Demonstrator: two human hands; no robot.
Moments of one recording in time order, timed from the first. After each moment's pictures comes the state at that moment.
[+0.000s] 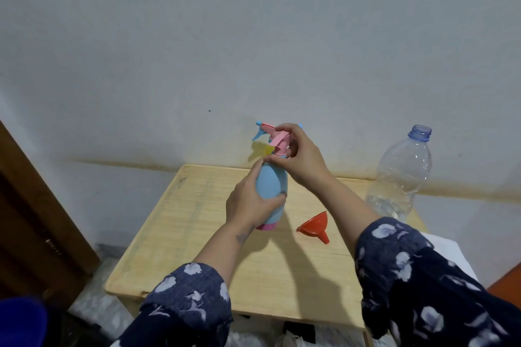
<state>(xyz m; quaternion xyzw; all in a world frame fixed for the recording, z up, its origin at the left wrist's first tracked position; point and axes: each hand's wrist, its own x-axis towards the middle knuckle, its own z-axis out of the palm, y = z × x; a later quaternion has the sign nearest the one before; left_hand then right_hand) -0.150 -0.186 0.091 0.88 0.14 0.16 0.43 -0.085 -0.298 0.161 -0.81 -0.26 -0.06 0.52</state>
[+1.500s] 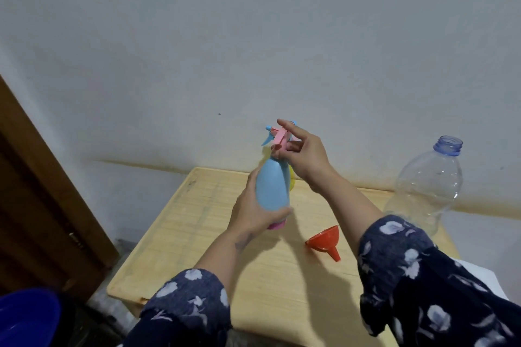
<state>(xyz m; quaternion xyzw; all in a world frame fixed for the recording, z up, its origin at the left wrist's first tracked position) -0.126 -0.183 0.072 0.83 0.16 0.13 0.51 -0.041 -0.286 0.160 -0.74 -0.22 0.06 0.63</state>
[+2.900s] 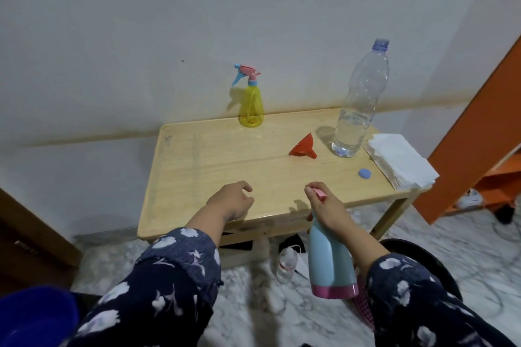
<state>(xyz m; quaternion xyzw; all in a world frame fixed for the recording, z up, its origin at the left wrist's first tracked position) -0.254 -0.097 0.004 0.94 0.01 -0.17 0.30 -0.284 -0.330 -0.016 -0.88 0.07 0.05 0.47</state>
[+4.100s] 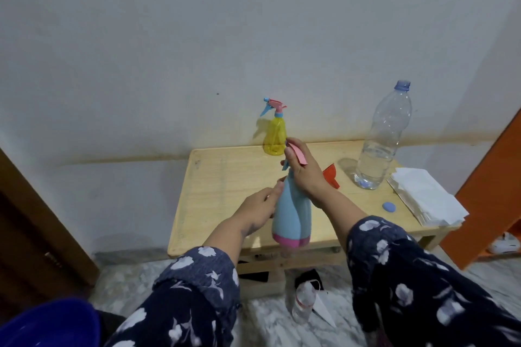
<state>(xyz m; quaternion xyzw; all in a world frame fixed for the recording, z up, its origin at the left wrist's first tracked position) -0.274 -0.093 0.054 0.85 0.02 -0.12 0.52 -0.232 -0.223 0.095 -0.79 -0.11 -0.06 0.61</state>
